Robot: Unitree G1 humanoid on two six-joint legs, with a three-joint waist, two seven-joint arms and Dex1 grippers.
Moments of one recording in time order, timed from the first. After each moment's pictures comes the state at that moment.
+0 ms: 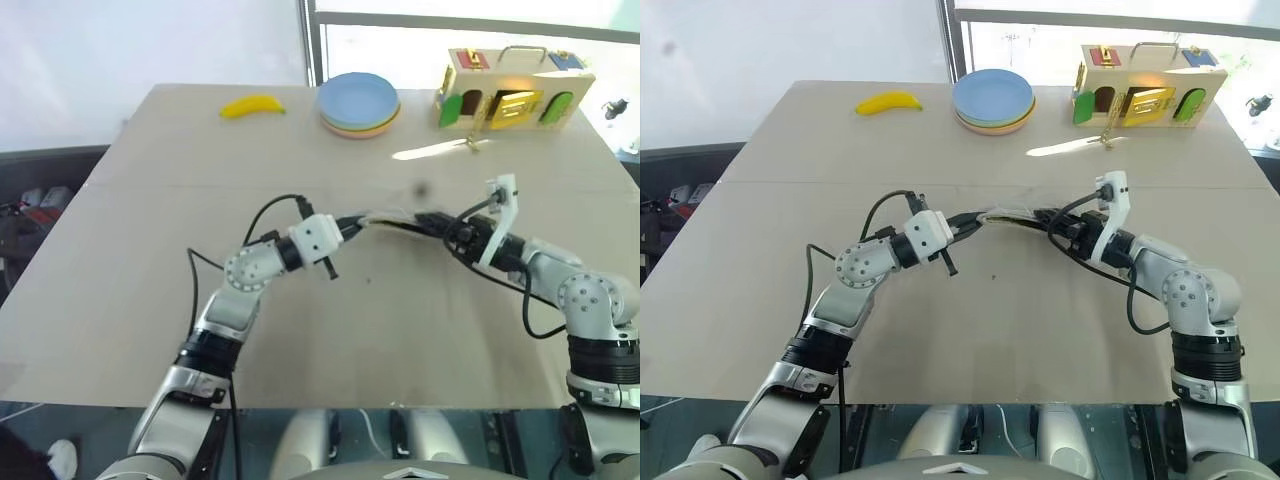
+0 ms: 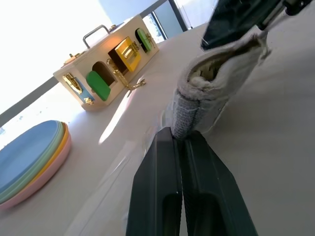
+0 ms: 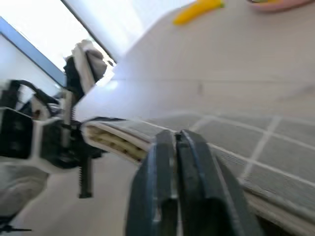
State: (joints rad) left arm -0.48 0.39 -0.20 0.20 0.00 -0.33 -0.74; right arm -0.44 -0.44 -0.18 -0.18 0.95 0.96 0.54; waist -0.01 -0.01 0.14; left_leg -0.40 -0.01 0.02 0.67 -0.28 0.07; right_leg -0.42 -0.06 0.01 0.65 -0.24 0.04
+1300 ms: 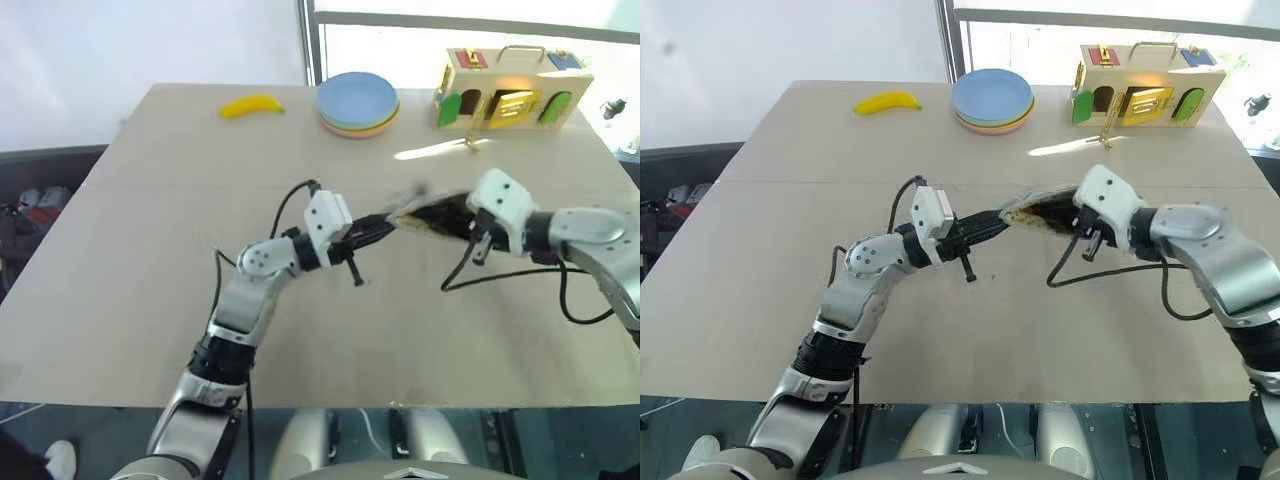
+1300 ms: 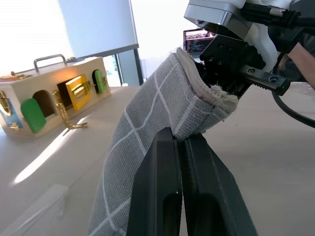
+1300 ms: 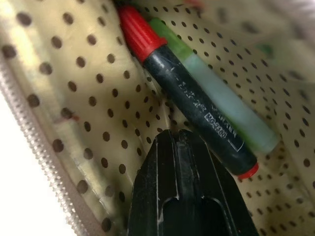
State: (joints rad) left arm -0.45 0.32 -0.20 -0.10 -0.35 0.13 -0.89; right arm -0.54 -0.94 0.19 -0.36 0.37 0.74 0.83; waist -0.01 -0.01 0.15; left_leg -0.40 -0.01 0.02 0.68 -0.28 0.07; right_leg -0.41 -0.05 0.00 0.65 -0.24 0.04
